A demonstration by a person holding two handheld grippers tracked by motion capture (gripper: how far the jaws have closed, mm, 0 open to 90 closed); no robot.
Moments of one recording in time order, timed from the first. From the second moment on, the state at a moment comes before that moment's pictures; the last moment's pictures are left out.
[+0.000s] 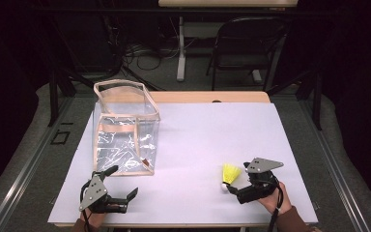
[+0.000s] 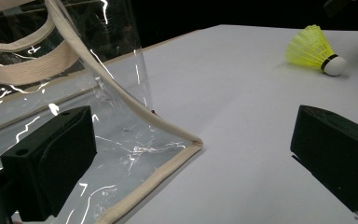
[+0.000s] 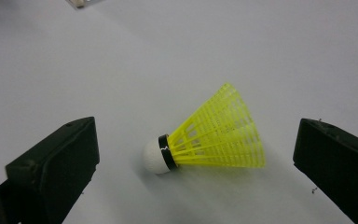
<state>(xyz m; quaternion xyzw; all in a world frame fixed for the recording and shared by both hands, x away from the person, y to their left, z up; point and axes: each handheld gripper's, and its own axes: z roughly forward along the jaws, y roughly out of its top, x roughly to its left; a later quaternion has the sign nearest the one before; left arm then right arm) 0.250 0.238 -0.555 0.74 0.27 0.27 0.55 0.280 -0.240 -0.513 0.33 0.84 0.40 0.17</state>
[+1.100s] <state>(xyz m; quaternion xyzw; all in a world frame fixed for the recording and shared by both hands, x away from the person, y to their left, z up) 0.251 0.238 -0.555 0.74 0.27 0.26 0.55 0.319 -0.226 -0.500 0.31 0.87 0.35 0.13</state>
